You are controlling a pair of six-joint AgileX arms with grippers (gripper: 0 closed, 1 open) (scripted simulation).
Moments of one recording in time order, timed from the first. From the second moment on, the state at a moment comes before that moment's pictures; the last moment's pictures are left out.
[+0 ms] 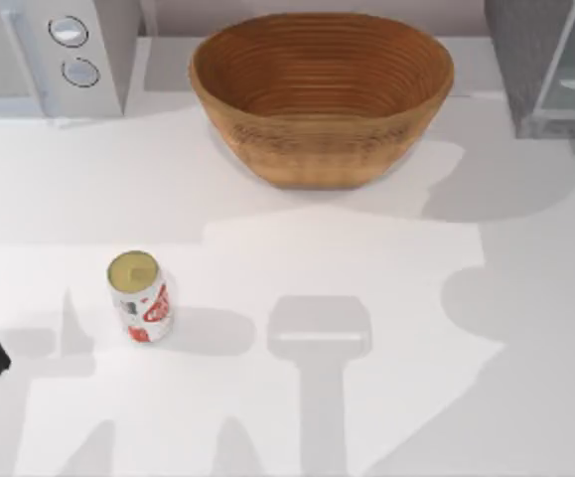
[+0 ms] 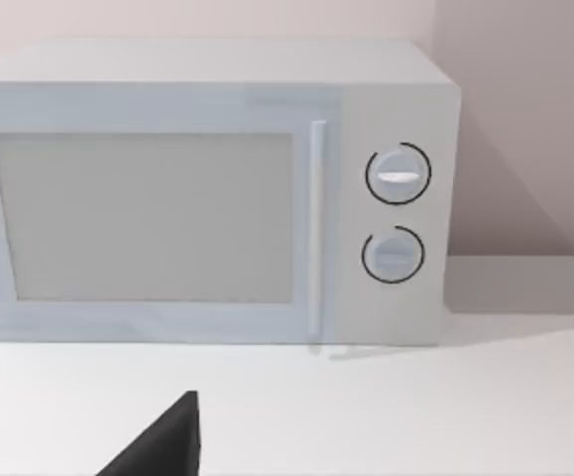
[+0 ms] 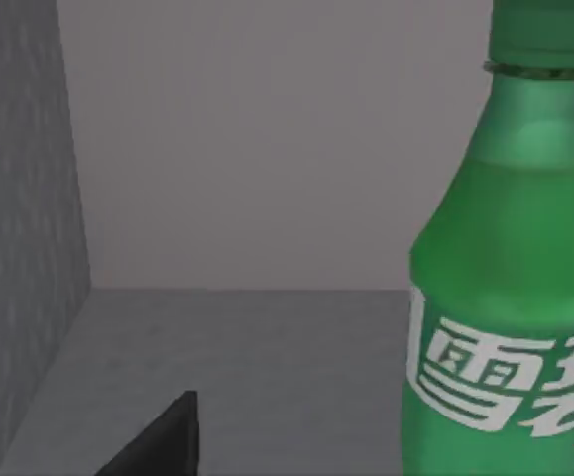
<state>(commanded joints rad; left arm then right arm) 0.00 0.00 0.00 0.00 0.00 0.00 -0.25 1.98 0.94 1.01 -0.22 0.00</state>
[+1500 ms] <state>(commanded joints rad) 0.00 0.00 0.00 0.00 0.00 0.00 -0.24 2.33 1.35 0.98 -0.21 0.00</state>
